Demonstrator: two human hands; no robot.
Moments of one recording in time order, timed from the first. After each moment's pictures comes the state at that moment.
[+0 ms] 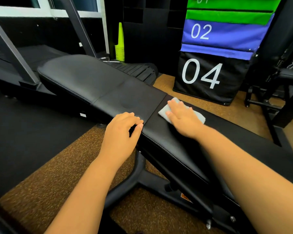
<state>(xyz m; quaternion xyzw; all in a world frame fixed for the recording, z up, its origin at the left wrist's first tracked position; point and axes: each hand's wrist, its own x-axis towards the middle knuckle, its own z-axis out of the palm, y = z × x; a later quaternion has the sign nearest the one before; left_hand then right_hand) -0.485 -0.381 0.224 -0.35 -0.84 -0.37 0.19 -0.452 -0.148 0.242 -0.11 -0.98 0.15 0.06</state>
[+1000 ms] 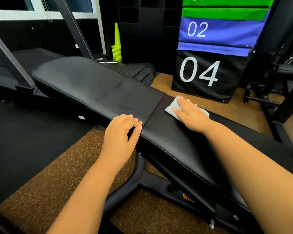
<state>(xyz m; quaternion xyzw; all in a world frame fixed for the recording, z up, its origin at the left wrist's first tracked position) -0.489 -0.379 0.220 -0.36 -0.83 -0.39 0.20 -0.462 -0.108 0.237 -0.14 -0.98 0.16 0.06</state>
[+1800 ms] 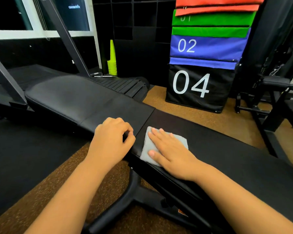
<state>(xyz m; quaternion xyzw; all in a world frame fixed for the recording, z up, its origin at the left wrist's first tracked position) -0.497 -0.365 0.267 -0.37 -0.88 -0.22 0.22 -0.388 -0.174 0.231 0.02 -0.99 0.15 0.05</state>
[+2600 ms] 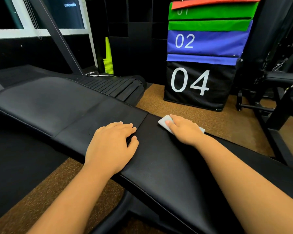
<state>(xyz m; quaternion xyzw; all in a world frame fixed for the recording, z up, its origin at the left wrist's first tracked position) -0.528 -0.308 0.253 -0.35 -0.91 -0.13 0.18 -0.485 -0.056 0.237 -0.21 -0.96 0.17 0.04</state>
